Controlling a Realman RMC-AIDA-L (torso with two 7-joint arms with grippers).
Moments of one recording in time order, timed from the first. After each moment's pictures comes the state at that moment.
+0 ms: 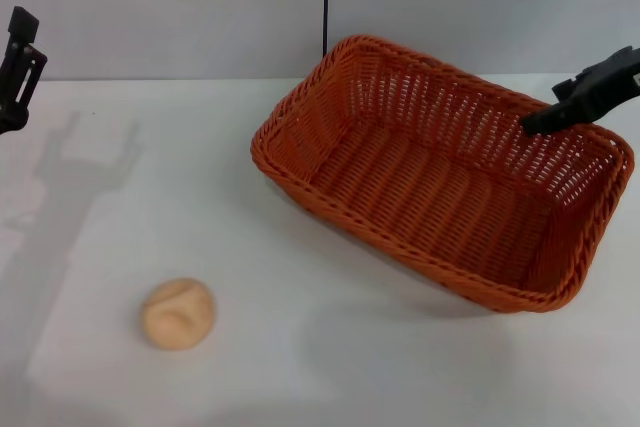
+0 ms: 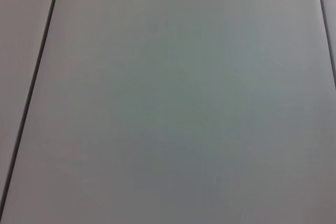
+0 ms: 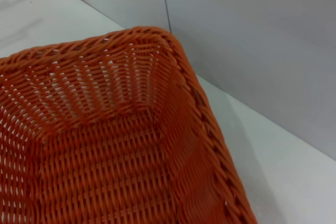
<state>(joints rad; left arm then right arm) -0.36 -2.07 -2.64 0.12 1.01 -1.75 2.88 0.80 1.99 -0.82 -0.92 -2.58 -1.46 2.08</state>
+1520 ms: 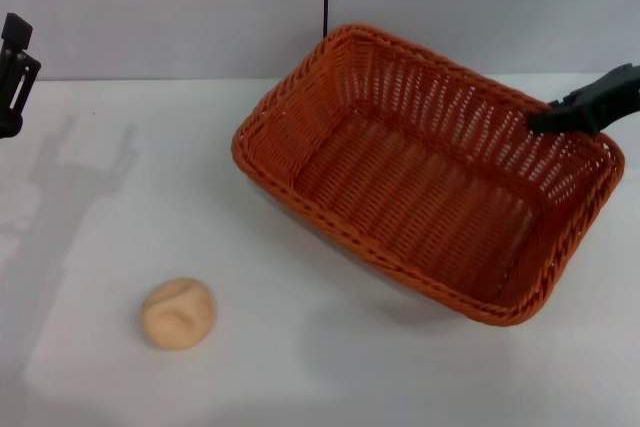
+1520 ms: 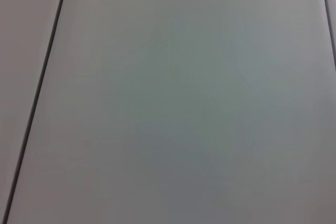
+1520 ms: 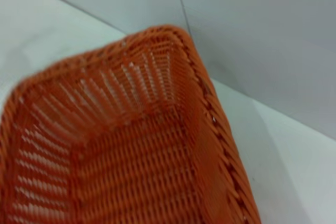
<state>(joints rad) -0.35 -2.07 -2.64 0.11 1.01 -1.76 2.86 0.74 1.96 -0.81 -0.89 -2.45 -1.51 2.07</state>
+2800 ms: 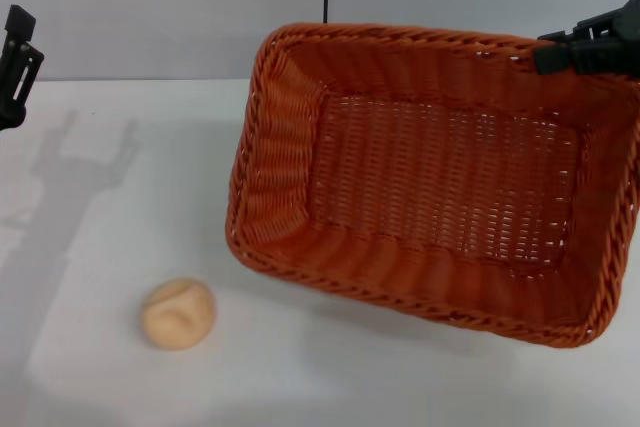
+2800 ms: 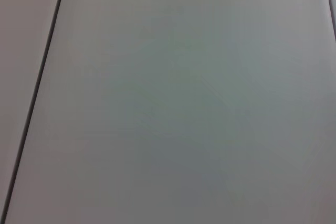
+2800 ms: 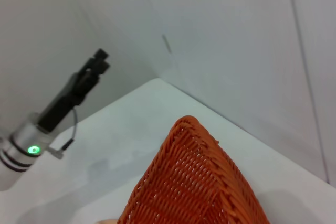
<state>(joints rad) -0.37 -2.07 -2.65 0.11 1.00 -1.74 2.86 0.71 1.87 -0.73 -0.93 -2.07 -1.82 1.97</state>
